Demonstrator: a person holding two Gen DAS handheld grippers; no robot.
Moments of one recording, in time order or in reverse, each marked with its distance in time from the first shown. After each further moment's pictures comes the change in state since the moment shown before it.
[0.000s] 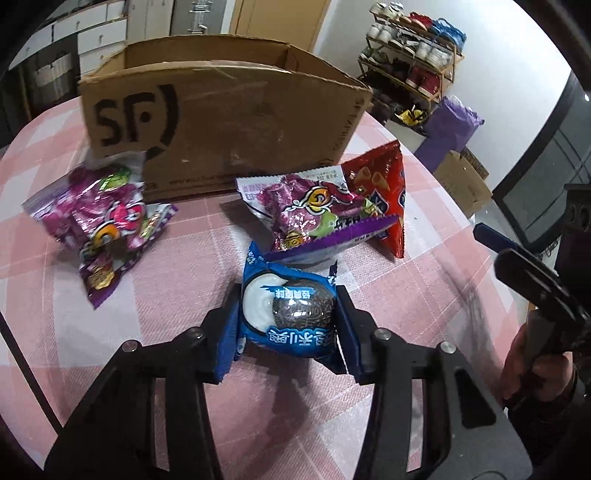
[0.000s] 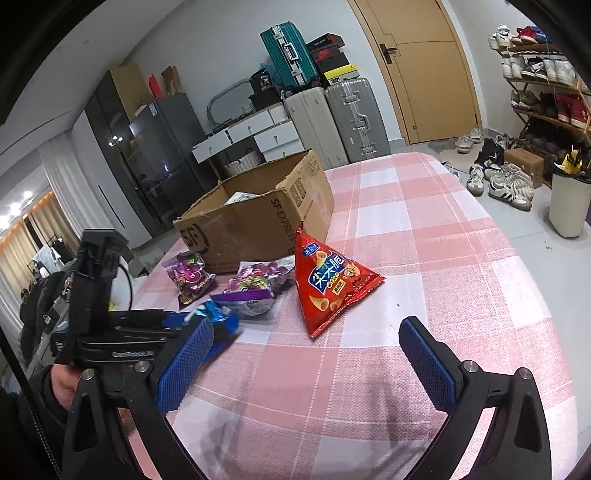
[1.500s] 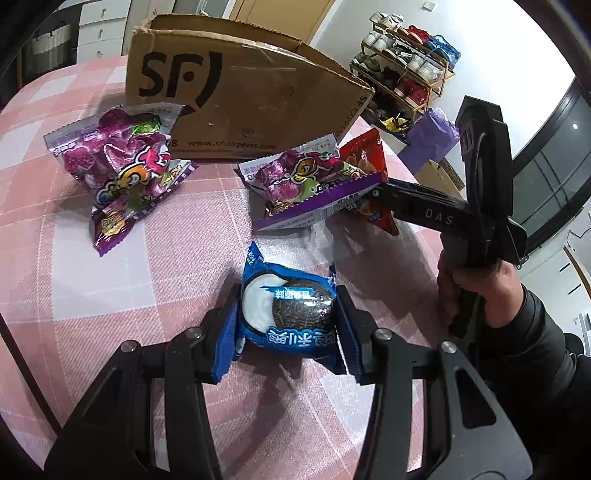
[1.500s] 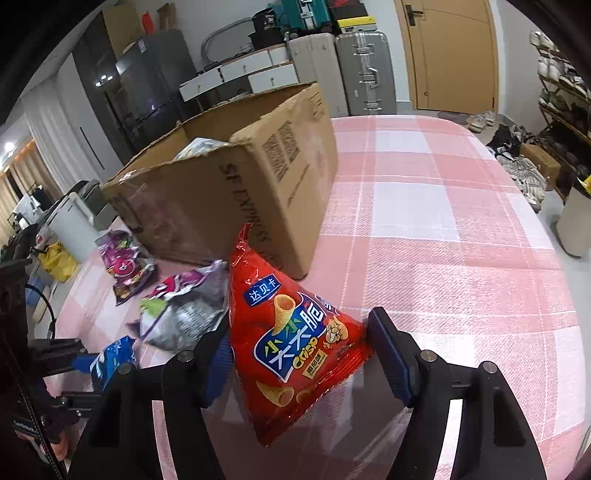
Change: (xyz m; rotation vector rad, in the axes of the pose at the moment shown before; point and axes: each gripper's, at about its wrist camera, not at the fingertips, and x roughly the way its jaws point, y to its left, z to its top) left arm -0.022 0.039 -0.042 -0.069 0.012 -0.135; right arm 0.126 -0.004 0.043 -0.110 0.234 -0.065
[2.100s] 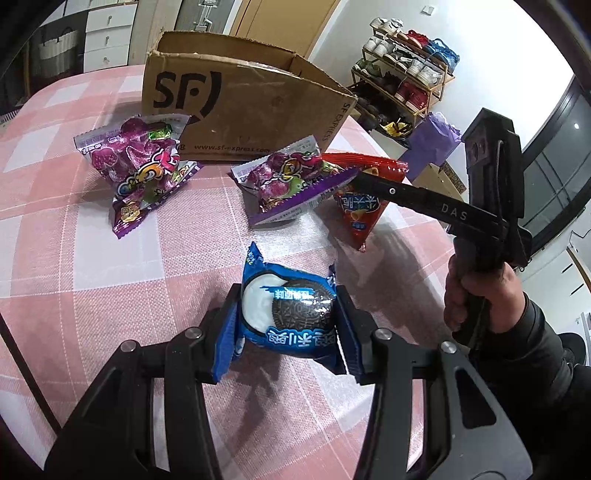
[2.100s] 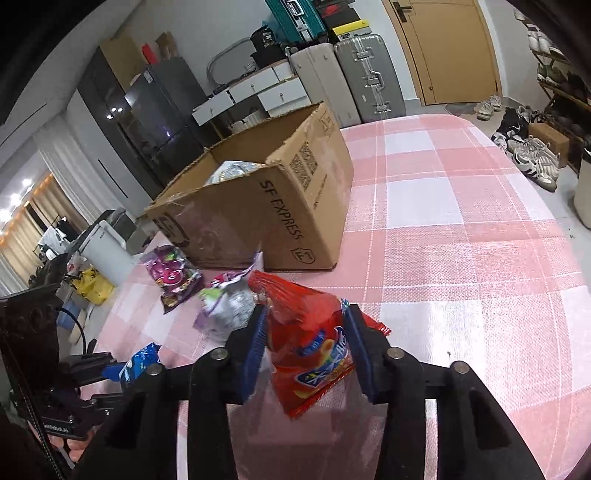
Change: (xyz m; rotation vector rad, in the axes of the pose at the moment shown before) left arm -0.037 -0.009 -0.009 0.007 -0.027 0.023; right arm -0.036 0.000 -0.017 0.096 -0.057 0.132
